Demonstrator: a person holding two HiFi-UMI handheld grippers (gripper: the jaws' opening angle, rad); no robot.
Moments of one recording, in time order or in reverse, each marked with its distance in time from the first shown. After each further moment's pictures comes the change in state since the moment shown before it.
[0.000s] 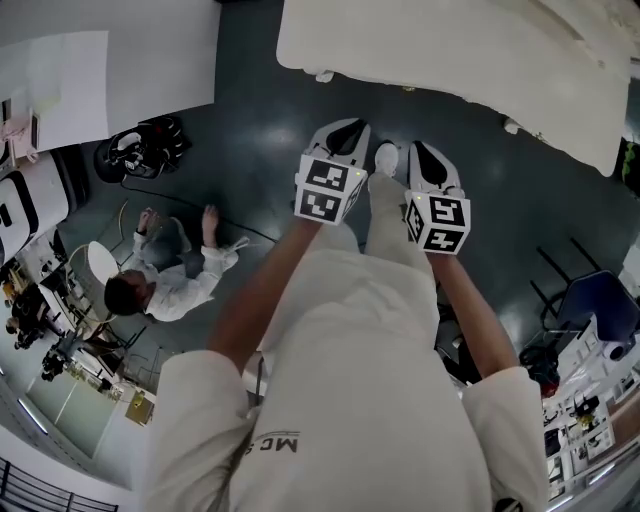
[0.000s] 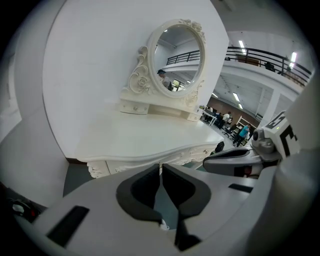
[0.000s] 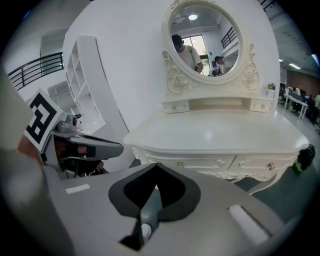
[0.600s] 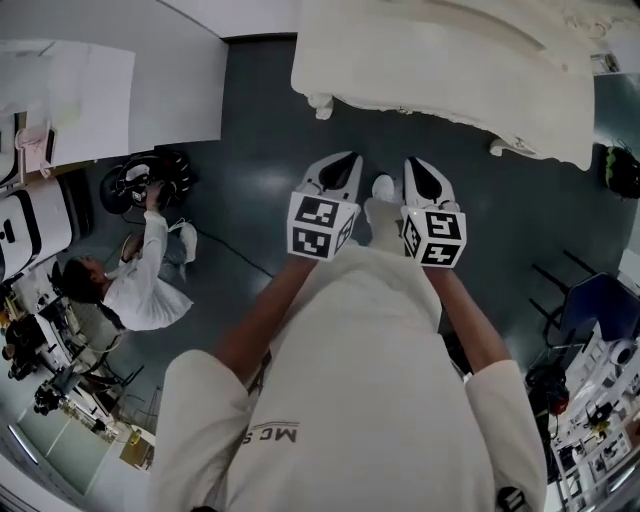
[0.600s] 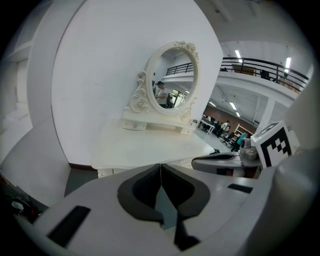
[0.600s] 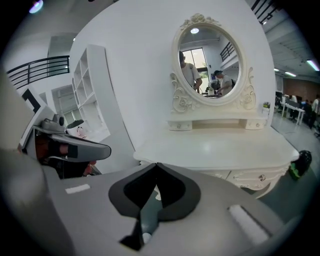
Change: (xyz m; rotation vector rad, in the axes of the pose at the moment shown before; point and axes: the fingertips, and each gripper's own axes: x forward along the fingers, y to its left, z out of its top) left arm -0.101 -0.025 0.032 -0.021 -0.100 -0.014; right arm -0.057 0.044 0.043 -0.033 -0.118 -0.024
